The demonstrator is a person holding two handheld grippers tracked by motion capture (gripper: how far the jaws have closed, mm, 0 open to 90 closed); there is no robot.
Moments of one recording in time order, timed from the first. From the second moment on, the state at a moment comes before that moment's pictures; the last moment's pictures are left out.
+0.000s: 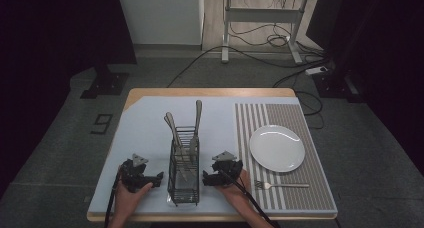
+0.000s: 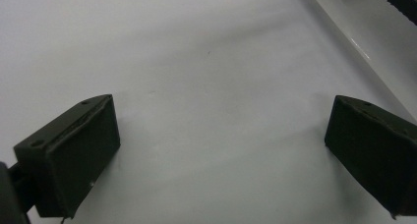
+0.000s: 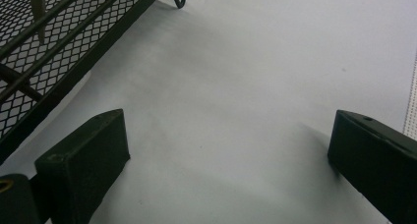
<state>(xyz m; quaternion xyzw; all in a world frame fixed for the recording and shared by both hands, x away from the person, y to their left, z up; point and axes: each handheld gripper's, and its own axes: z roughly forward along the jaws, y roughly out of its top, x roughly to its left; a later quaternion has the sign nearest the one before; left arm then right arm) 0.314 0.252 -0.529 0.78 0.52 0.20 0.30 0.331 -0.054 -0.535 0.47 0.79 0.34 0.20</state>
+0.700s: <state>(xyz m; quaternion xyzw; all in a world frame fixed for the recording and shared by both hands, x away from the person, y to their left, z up) 0.315 0.252 -0.528 0.78 0.52 0.20 0.30 0.328 -0.058 -0.530 0.46 0.78 0.36 0.20</state>
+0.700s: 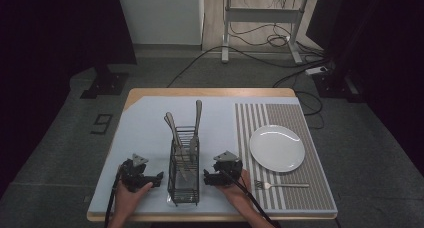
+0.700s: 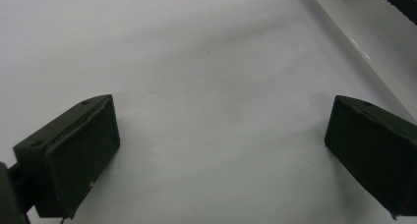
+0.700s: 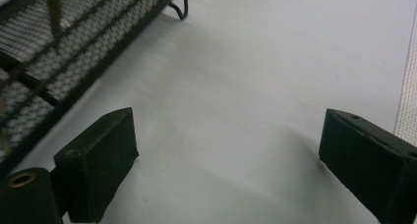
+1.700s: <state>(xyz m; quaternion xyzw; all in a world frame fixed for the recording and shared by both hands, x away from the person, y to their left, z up) 0.315 0.251 -0.529 0.78 0.52 0.20 0.30 0.330 -0.078 -0.471 0.44 0.74 0.48 0.17</state>
